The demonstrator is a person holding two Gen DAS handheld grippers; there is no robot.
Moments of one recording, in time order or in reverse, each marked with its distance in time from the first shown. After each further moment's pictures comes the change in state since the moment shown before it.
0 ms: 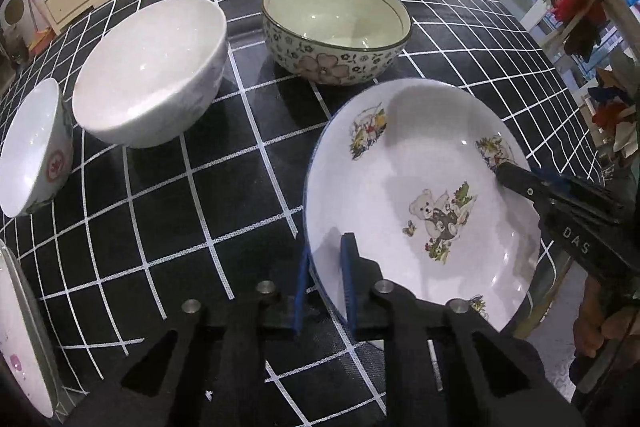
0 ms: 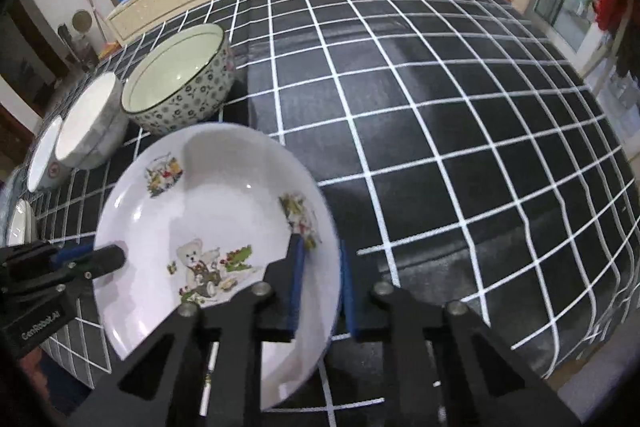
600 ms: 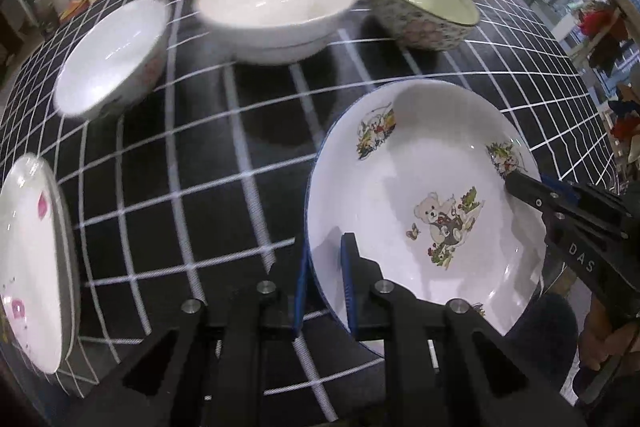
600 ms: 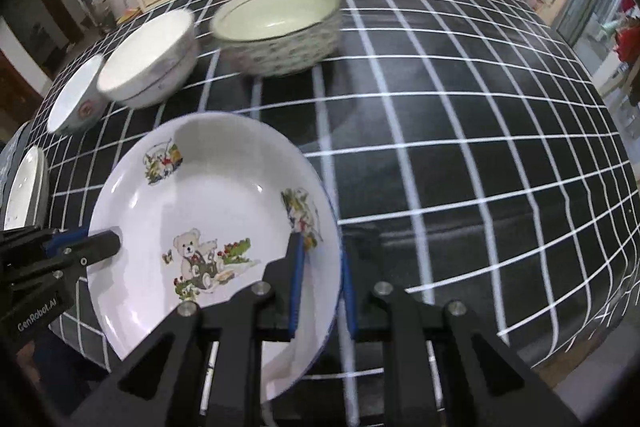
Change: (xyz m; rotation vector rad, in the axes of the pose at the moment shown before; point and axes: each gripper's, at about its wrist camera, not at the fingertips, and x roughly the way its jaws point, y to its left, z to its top) left arm -0.029 0.066 -0.056 -0.103 0.016 0.066; right arm -0.010 0.083 -0.035 -0.093 0.051 0.033
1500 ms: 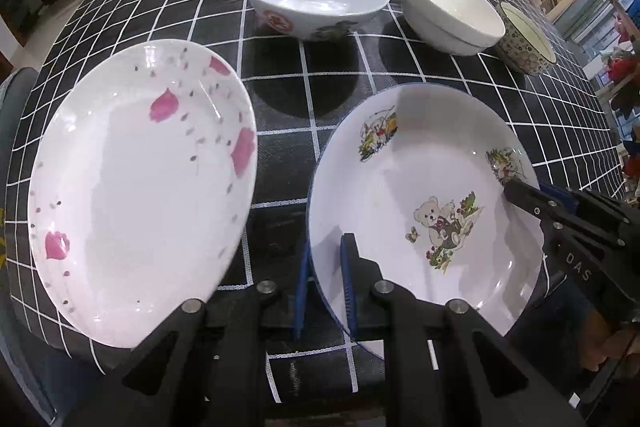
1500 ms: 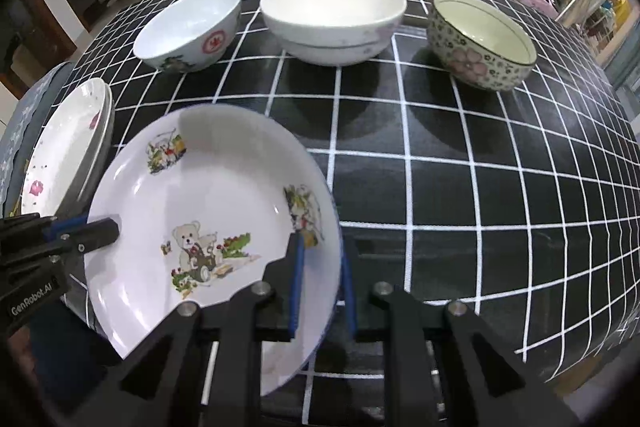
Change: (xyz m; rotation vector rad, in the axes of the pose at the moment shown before) left arm -0.032 0.129 -0.058 -0.142 -0.025 0.019; right arm 0.013 0.129 -0.002 -0.159 0.019 0.045
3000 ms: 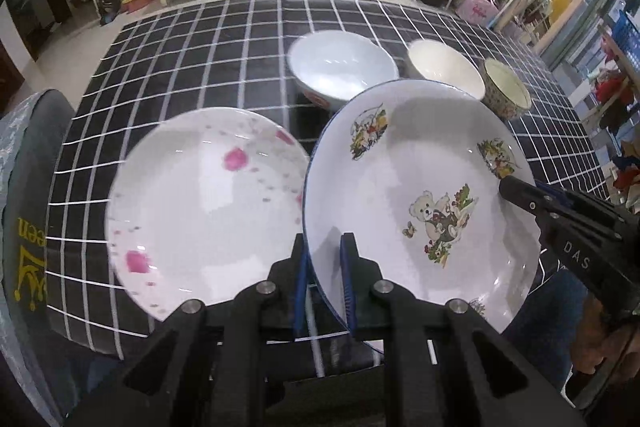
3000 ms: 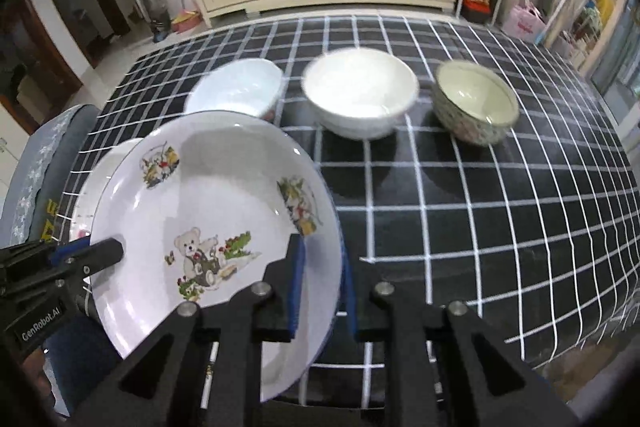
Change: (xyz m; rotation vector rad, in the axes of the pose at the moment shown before) left arm -0.080 0.025 0.003 -0.004 -0.140 0.019; right arm -0.065 0.039 0.026 0.048 -0.131 0.038
